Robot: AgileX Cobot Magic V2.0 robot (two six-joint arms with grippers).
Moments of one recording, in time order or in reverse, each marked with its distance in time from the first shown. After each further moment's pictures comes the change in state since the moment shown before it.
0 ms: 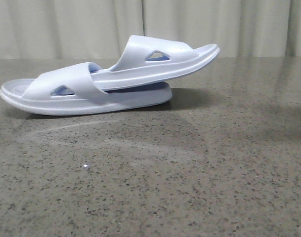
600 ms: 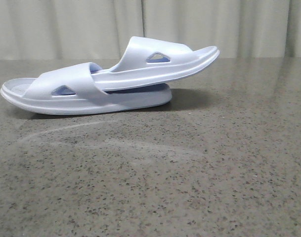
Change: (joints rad) left arm 0.000 -0.309 0.475 -0.612 -0.086 0.458; right arm 0.007 -0.480 0.491 0.091 -0.180 -0.002
